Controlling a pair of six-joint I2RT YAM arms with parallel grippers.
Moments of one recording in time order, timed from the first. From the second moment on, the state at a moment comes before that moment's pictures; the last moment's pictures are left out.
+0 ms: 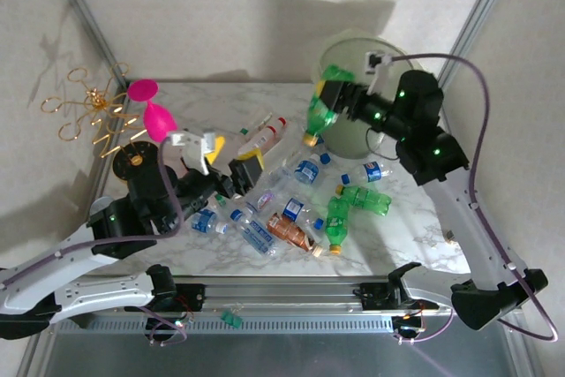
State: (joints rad) left arm -1.07 0.82 1.09 -0.33 -0.54 -0.40; right arm 0.43 1.21 1.50 -0.39 -0.34 0.57
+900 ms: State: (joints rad) left arm -1.07 0.84 0.84 -0.41 -0.81 -0.41; right arm 0.20 2.04 2.20 -0.72 0.15 0.37
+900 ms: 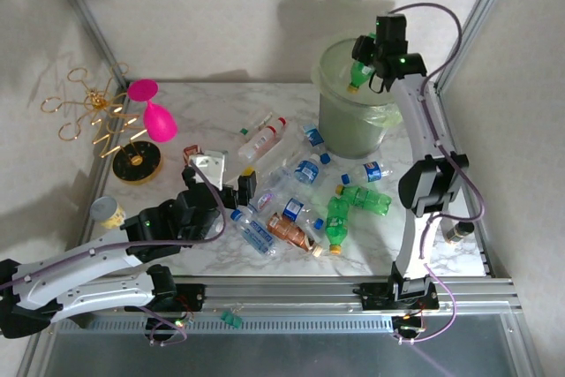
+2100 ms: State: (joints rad) left arm -1.02 0.83 0.78 -0.35 -0.76 -0.40; right arm 0.23 2.28 2.33 -0.88 0.20 0.32
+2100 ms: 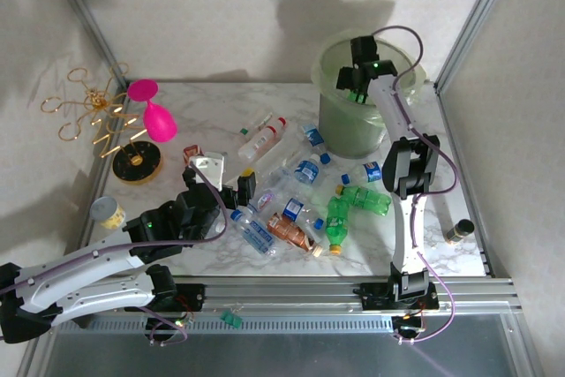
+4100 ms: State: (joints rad) left arm -0.28 1.21 0.70 -0.75 -0.33 -1.28; right arm 0.84 1.00 1.26 -0.56 0.12 0.35
